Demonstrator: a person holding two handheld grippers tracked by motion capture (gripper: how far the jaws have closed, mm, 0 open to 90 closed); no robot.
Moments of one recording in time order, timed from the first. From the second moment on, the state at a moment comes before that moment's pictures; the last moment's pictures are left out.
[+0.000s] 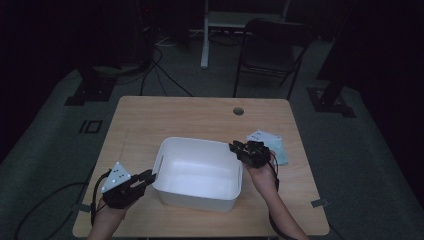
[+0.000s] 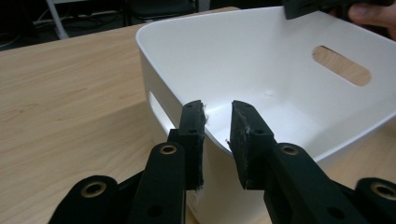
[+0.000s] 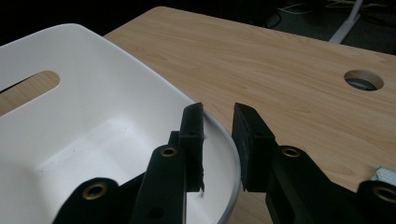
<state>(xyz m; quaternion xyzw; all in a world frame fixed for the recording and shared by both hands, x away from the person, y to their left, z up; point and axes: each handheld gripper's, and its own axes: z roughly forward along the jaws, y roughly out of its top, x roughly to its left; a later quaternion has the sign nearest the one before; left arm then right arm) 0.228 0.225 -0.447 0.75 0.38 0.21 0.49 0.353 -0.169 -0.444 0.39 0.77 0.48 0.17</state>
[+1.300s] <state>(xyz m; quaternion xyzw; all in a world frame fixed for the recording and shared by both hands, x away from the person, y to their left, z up) 0.368 0.211 -0.452 0.77 0.36 0.18 0.49 0.315 -0.181 -0.449 0.43 0.74 0.48 0.18</state>
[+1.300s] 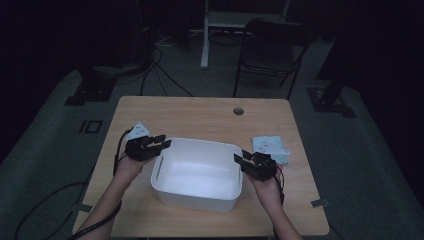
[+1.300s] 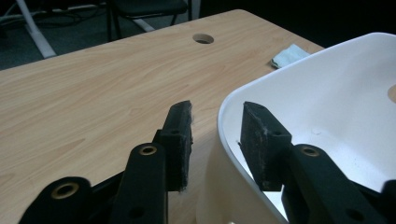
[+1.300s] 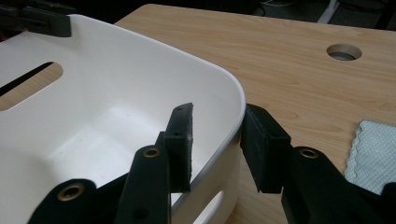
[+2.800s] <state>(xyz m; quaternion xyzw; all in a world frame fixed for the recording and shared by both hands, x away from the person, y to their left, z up) 0.323 0.213 -0.456 0.77 0.38 0.20 0.48 0.353 -0.164 -0.442 0.43 0.75 0.47 0.17</state>
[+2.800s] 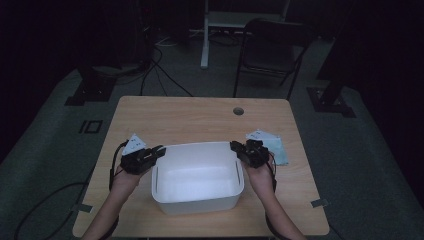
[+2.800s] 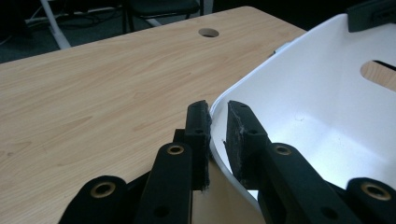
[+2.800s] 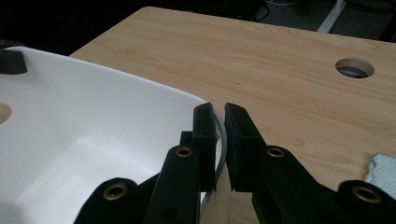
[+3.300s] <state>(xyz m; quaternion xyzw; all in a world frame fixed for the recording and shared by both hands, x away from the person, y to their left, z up) 0.316 0.214 -0.458 0.75 0.39 0.18 0.50 0.357 -0.166 -0.440 0.43 0.75 0.49 0.16</state>
